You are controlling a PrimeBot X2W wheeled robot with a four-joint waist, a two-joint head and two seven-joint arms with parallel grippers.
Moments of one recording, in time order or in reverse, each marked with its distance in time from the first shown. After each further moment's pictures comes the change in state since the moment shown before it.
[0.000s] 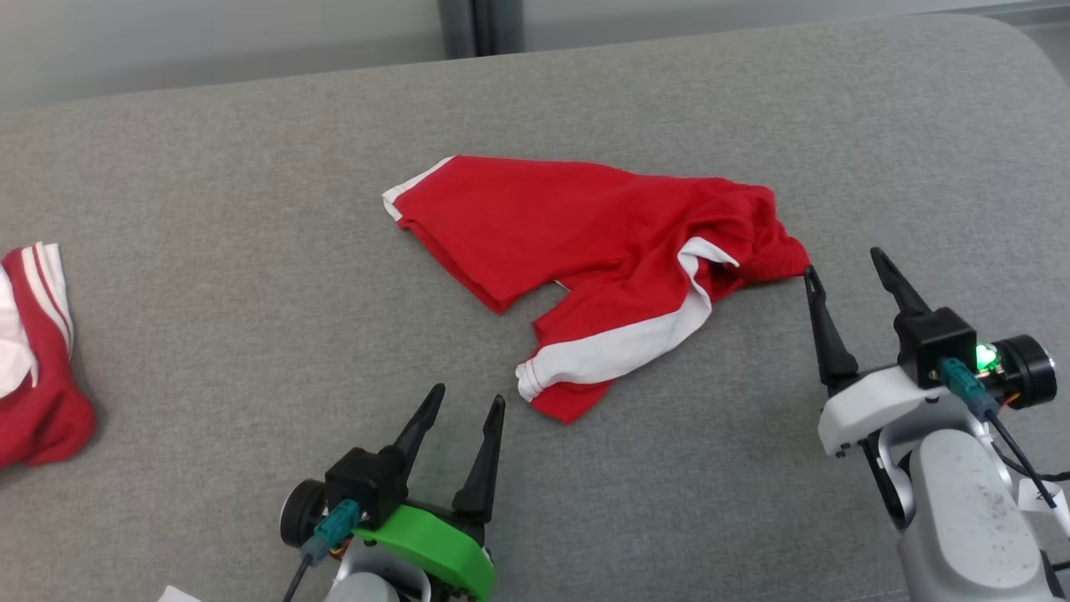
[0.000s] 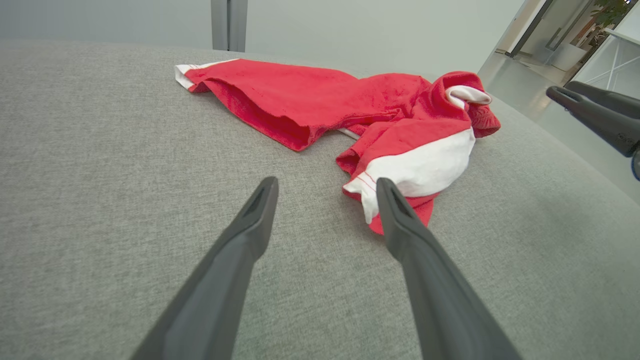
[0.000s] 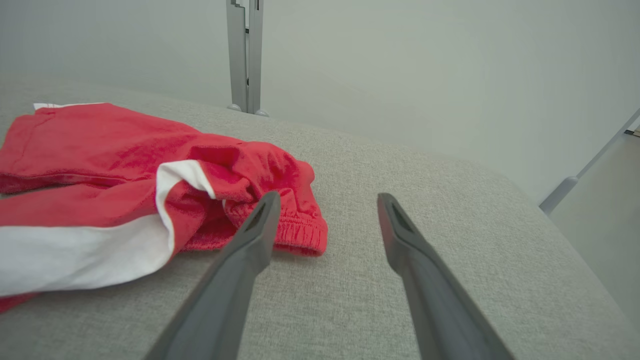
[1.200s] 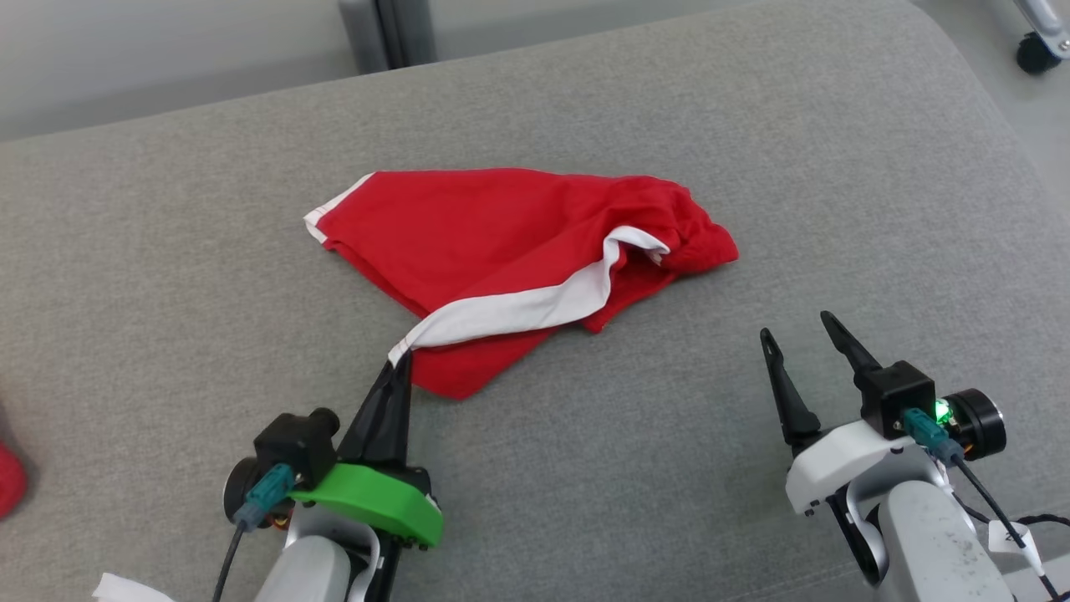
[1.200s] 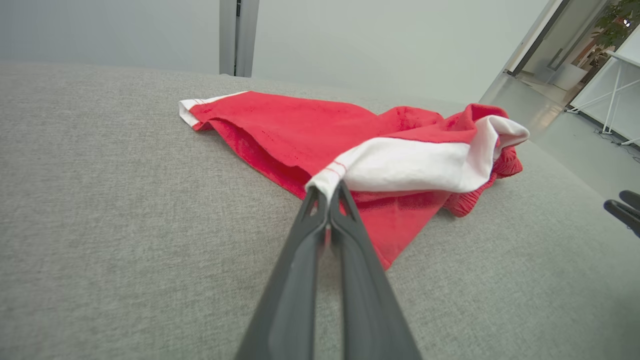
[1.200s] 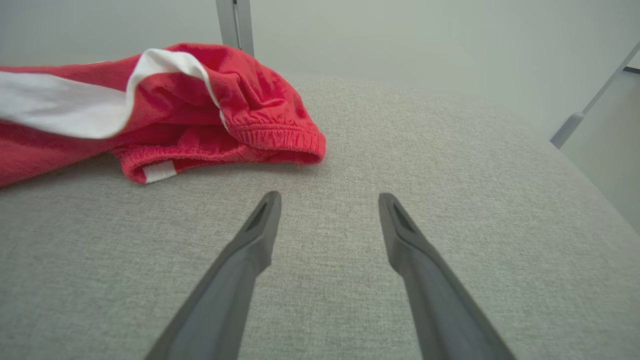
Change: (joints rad) left arm -0.064 0.002 0.112 0.046 -0.038 0.000 0.000; right arm 0.091 0.004 0.105 0.015 0.097 0.000 0.000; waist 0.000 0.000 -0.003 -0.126
